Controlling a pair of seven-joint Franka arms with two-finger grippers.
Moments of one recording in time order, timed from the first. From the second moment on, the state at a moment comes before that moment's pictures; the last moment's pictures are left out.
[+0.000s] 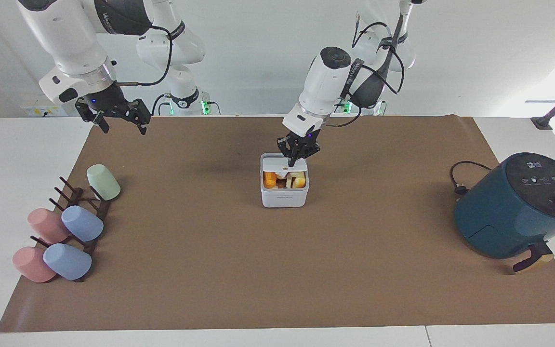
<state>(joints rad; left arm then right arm) -0.67 0.13 -0.01 -1.90 -0.18 2.25 -0.60 0.02 -0.04 -0.01 -1.65 -0.03 1.54 0.07</state>
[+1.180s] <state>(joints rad) -0.66 0.21 -0.01 -1.90 -0.18 2.35 -0.62 0.02 -0.04 -0.01 -1.65 -0.03 1.54 0.07</state>
